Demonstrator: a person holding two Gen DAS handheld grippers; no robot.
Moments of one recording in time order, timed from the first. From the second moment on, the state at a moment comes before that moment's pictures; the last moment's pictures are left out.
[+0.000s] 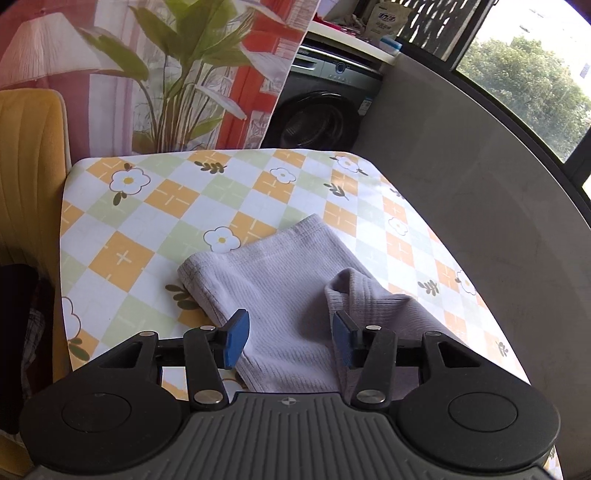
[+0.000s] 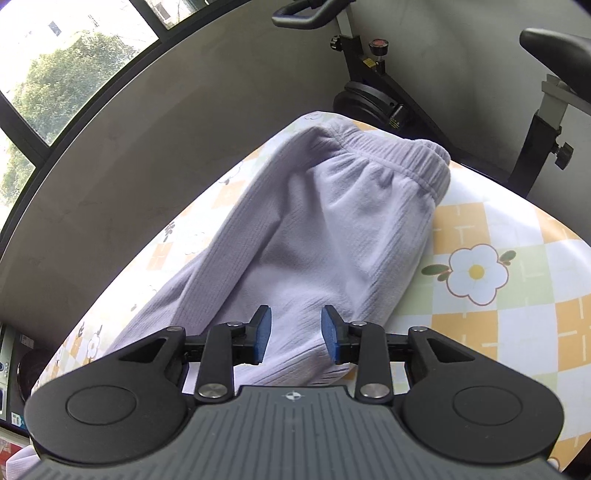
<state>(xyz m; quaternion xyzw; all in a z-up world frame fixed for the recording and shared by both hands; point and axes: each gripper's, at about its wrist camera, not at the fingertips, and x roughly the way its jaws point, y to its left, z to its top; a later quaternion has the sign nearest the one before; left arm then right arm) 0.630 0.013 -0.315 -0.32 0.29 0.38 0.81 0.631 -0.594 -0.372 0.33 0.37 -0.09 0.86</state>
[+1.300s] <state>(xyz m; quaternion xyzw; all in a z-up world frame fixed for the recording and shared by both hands) 0.628 0.025 -0.252 -0.09 0.29 0.21 0.93 0.753 -0.387 -0.387 0.29 0.43 0.17 0.84</state>
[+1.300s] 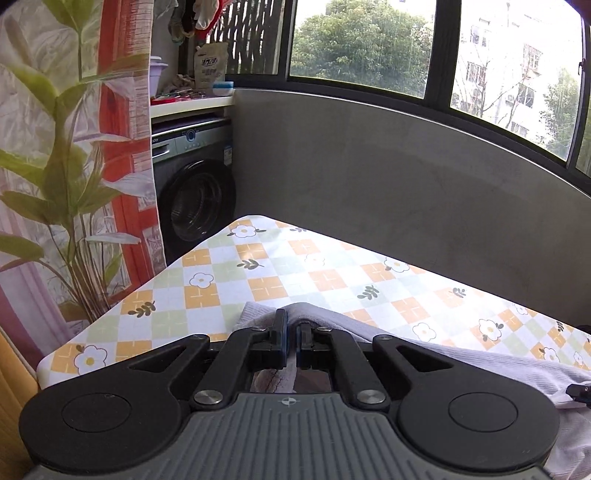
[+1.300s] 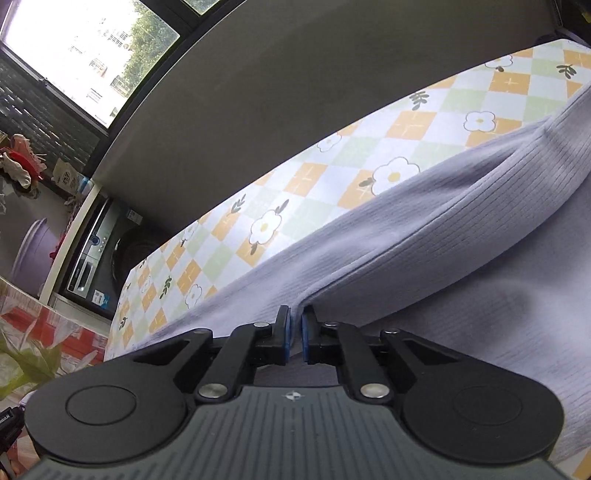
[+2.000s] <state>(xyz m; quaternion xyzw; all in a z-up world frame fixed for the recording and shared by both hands) 0.735 0.133 -0.337 -0.30 0.38 0.20 0.85 0.780 -0.346 -0.392 0.16 0.43 0.15 0.88</state>
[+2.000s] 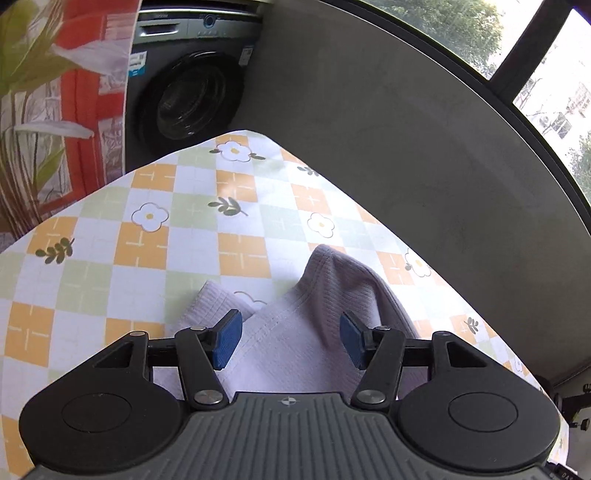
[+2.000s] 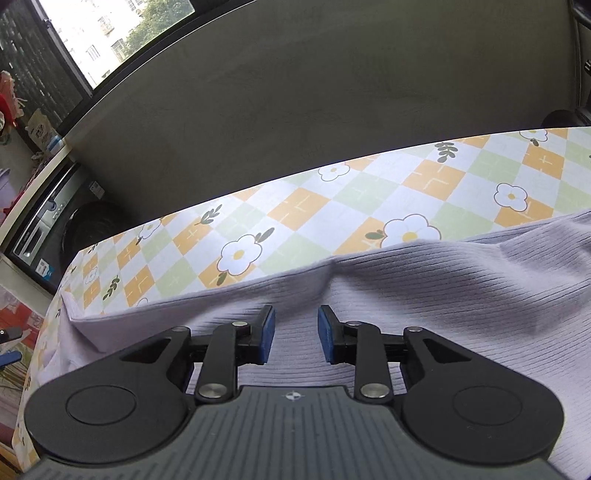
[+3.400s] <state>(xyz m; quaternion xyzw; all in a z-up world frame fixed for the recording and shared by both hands) 0.674 0.121 -0.332 -0.38 0.30 0.27 0.83 0.636 -0.315 -0.400 -0.12 0.46 0.26 0.84</state>
